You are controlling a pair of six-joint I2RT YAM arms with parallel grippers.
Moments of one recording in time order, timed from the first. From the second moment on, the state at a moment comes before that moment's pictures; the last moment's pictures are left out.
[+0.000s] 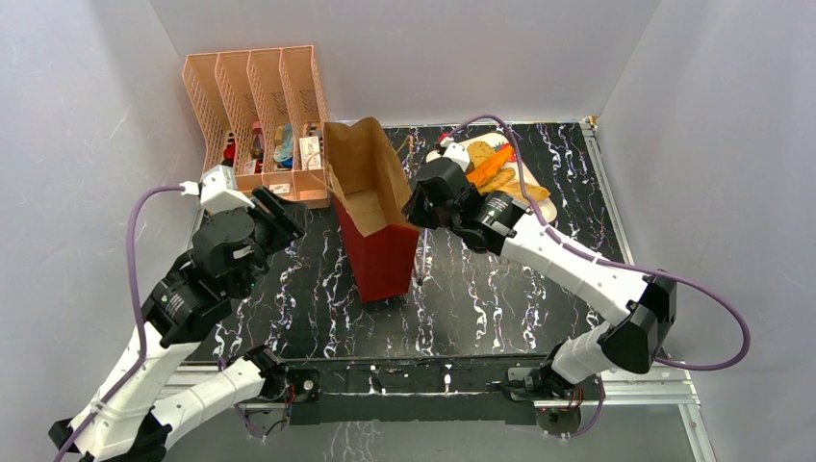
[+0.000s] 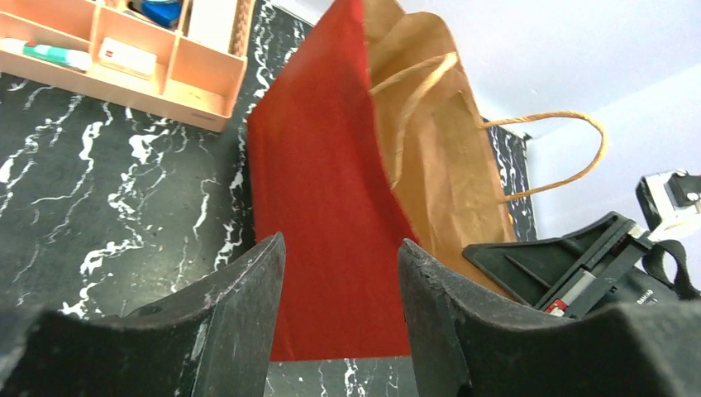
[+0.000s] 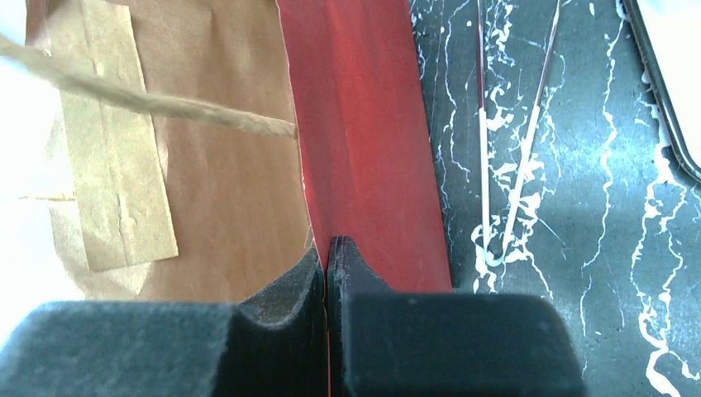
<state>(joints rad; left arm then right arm) -0.70 0.77 1.20 -0.78 -0.57 -0.74 0.87 1.45 1.43 -0.60 0.28 0.86</state>
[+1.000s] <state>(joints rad) -0.70 0.68 1.06 -0.98 -0.64 -0.89 0.83 2.04 2.00 -0.54 0.47 0.84</state>
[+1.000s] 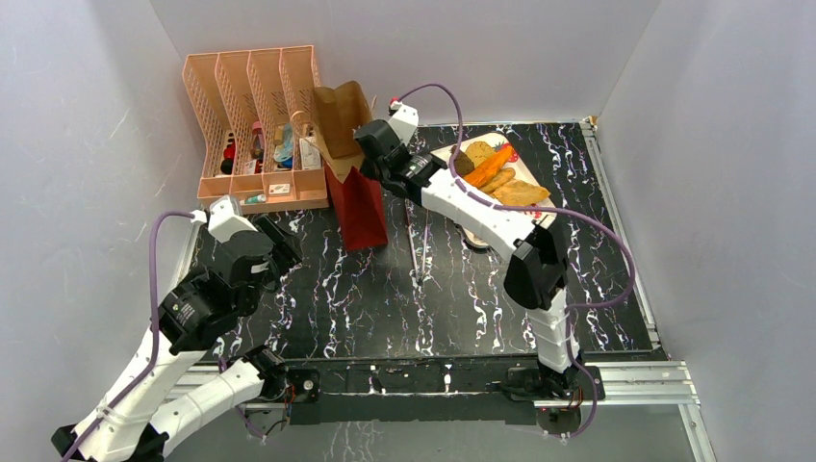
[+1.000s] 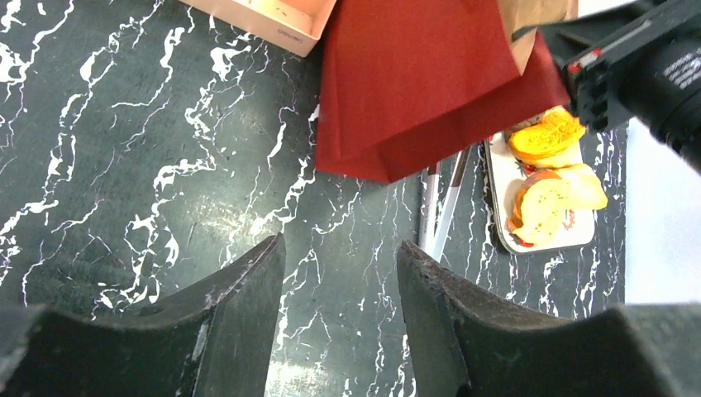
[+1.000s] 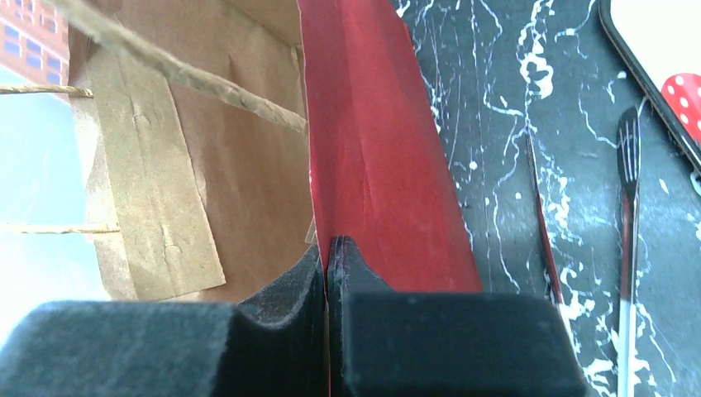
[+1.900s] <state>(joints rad) -0.70 0.65 0.97 -0.97 -0.63 -0.96 0.77 2.07 2.06 -0.56 0.42 0.74</state>
